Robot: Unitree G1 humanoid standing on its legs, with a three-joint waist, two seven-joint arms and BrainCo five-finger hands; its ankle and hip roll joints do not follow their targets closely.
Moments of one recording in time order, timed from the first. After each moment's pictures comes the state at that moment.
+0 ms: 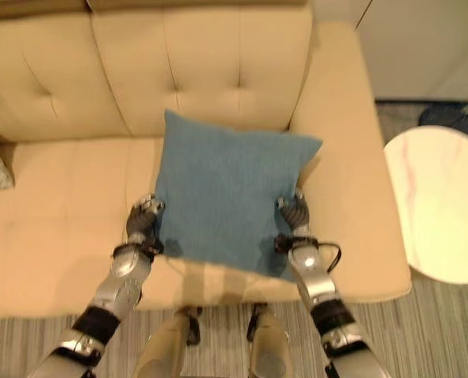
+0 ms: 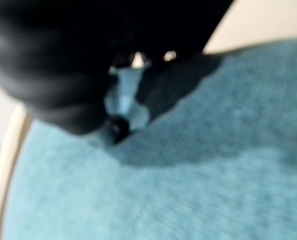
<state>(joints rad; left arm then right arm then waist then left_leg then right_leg) -0.42 0.27 -0.27 0.42 -0.67 -0.23 0.34 -0.47 -0.32 0.25 0.42 0.23 -0.12 -0.37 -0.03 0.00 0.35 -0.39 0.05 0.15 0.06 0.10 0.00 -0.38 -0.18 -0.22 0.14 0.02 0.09</state>
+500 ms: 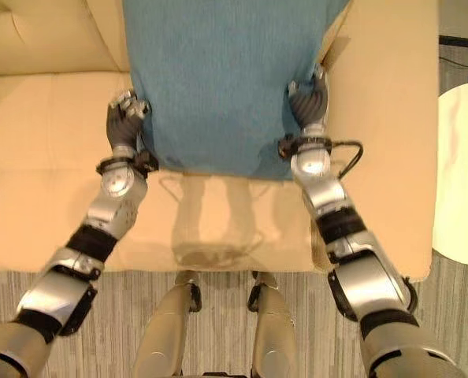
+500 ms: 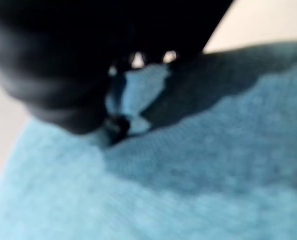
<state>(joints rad) -0.94 0.41 -0.34 0.61 -0.63 -0.30 0.45 -1.04 -0.45 0.33 0.62 0.19 -0.13 -0.52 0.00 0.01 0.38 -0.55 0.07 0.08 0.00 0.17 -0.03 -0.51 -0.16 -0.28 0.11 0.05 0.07</state>
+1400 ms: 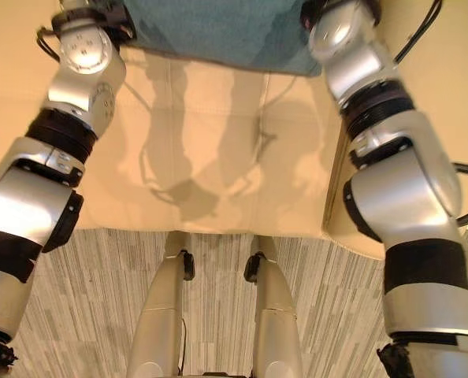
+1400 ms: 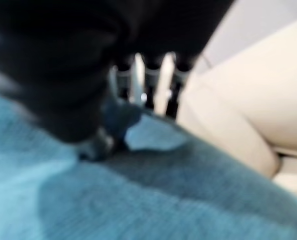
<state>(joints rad) -1.53 0.44 -0.46 0.99 -0.65 -0.34 0.55 -1.68 -0.58 0.69 1.09 0.11 -0.09 -0.63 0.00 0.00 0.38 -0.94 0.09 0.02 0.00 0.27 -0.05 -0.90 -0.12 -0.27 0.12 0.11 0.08</state>
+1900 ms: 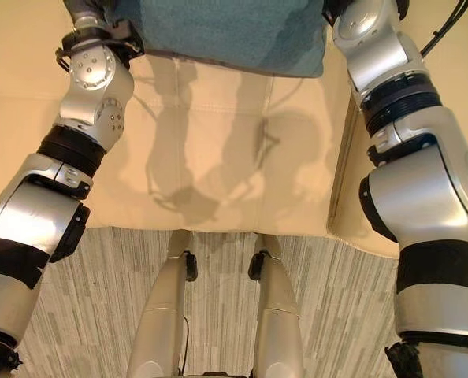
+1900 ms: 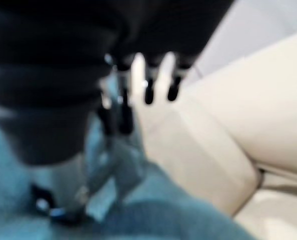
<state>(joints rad) -1.38 0.45 -0.44 0.88 -0.68 -0.35 0.48 -1.64 -0.63 0.68 1.08 0.13 -0.06 -0.56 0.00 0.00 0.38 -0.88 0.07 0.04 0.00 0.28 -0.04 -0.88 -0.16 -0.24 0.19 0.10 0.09</state>
